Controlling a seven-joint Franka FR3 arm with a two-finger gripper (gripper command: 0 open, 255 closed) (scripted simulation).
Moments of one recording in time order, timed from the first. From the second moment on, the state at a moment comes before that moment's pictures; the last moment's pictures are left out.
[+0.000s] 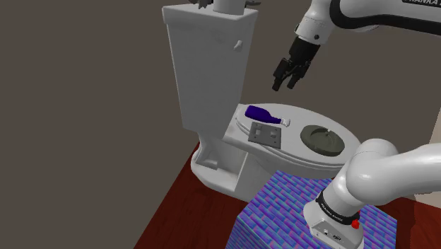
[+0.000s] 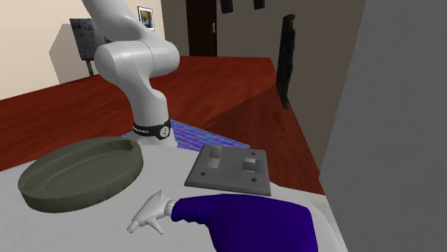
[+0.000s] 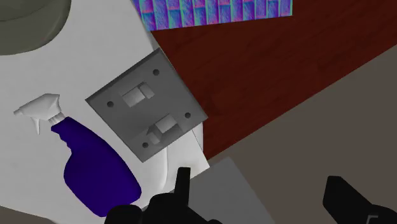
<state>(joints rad) -0.01 -0.76 -0.04 -2.33 0.09 1.68 0.13</state>
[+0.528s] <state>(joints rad) -0.01 -0.72 -0.15 -2.44 0.02 1.79 -0.06</state>
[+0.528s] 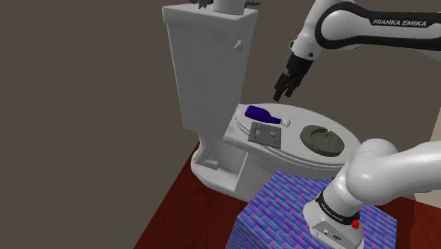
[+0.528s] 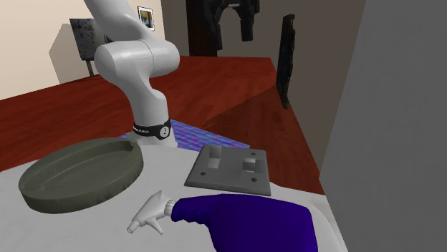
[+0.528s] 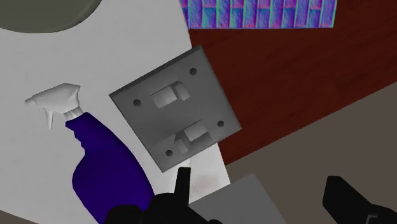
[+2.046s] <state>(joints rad) 0.02 -0.12 -0.50 -2.41 0.00 2.25 -0.74</state>
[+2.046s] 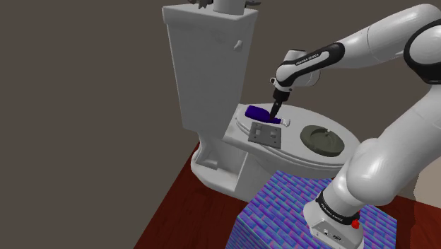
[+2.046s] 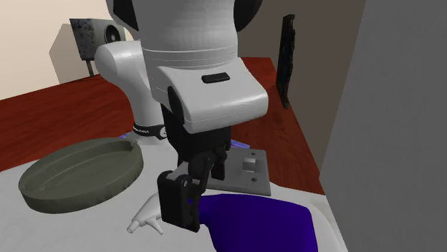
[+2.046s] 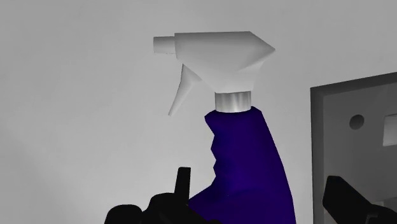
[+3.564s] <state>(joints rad) 0.02 -0.10 -0.50 -2.42 0.01 2.28 -0.75</state>
